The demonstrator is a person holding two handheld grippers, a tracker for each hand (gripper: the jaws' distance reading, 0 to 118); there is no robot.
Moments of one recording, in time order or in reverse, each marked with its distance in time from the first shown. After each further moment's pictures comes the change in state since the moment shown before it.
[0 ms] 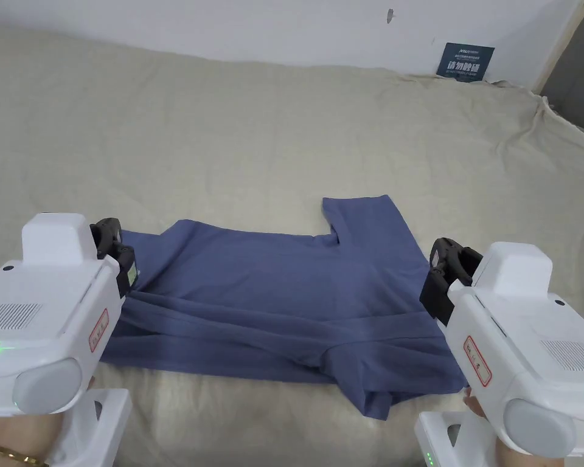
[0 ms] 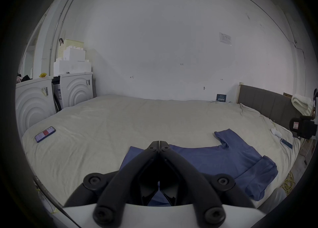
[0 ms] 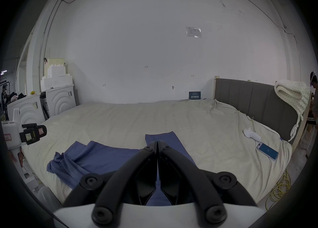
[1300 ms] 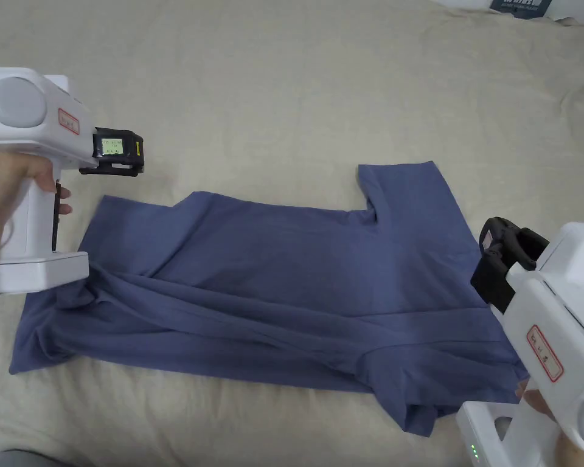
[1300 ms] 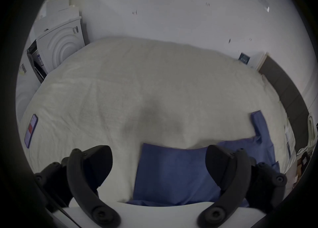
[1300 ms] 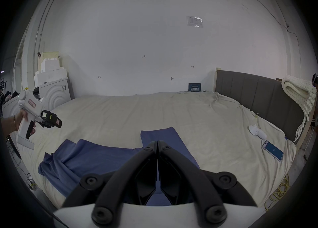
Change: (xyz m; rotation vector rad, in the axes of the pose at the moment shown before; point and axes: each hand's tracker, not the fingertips) left arm -0.089 0.063 -0.252 -0.670 0.033 0.052; right arm 0.000 0.003 -0.076 -0.090 -0.023 -0.004
